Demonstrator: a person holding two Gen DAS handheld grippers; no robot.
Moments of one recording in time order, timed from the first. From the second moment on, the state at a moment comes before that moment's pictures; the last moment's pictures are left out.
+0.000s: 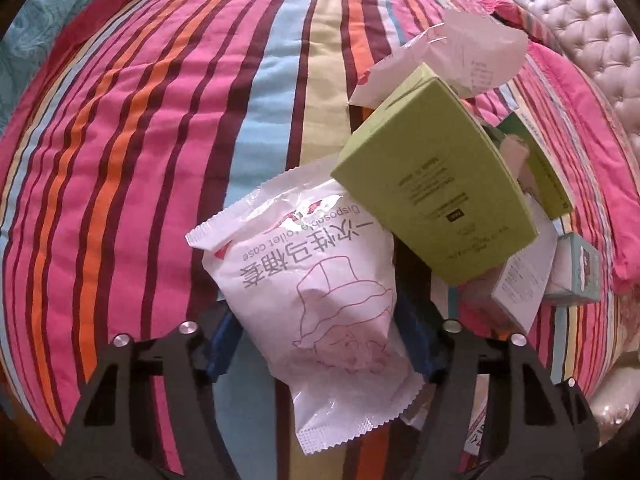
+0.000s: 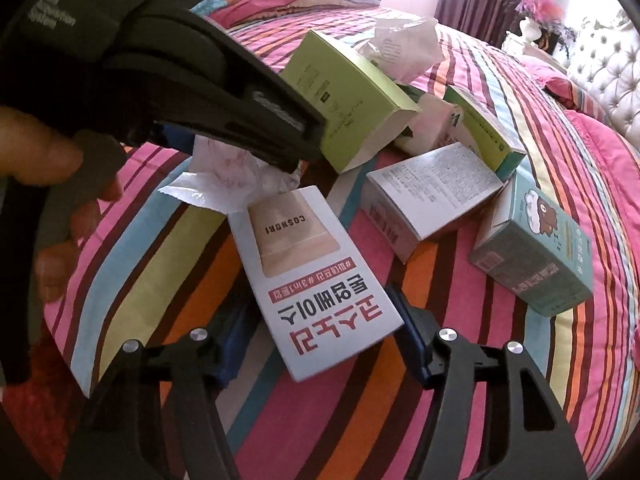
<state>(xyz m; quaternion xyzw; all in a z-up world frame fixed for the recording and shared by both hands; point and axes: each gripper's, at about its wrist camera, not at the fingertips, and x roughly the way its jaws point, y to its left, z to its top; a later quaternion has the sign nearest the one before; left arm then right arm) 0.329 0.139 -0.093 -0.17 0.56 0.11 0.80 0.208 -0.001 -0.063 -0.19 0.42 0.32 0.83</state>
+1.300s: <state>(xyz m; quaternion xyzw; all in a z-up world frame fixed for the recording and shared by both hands) 0.048 0.064 -0.082 -0.09 0.52 -0.03 0.85 0.088 -0.113 -0.027 -0.09 0.41 0.28 0.86</state>
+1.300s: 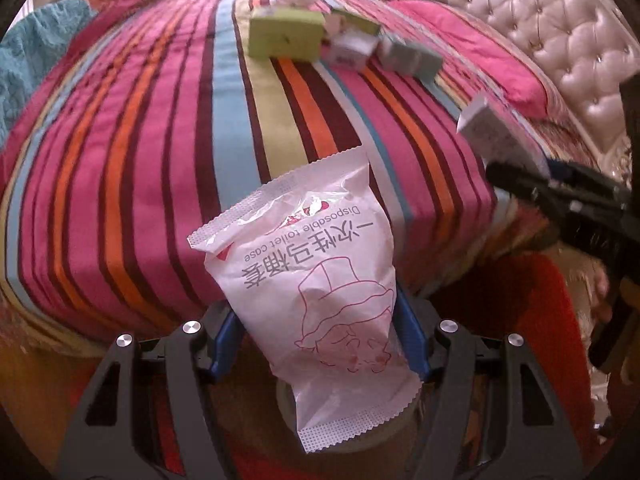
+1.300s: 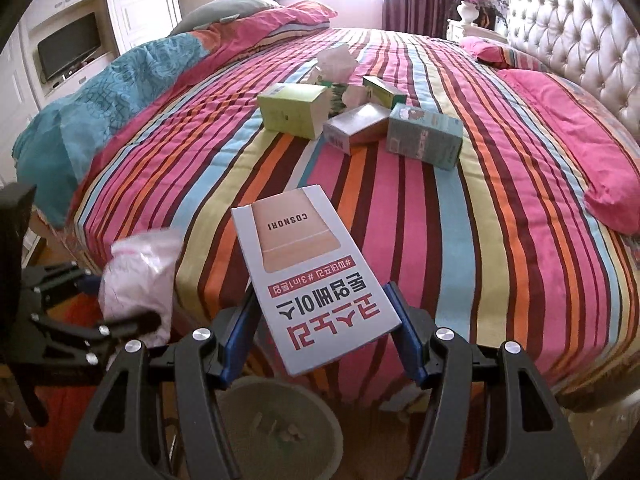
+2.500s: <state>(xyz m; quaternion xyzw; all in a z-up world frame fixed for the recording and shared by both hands) 0.053 0.006 -0.222 -0.06 0.72 -0.07 0.69 0.065 -0.118 -0.185 -0.02 0.70 0.20 0.68</state>
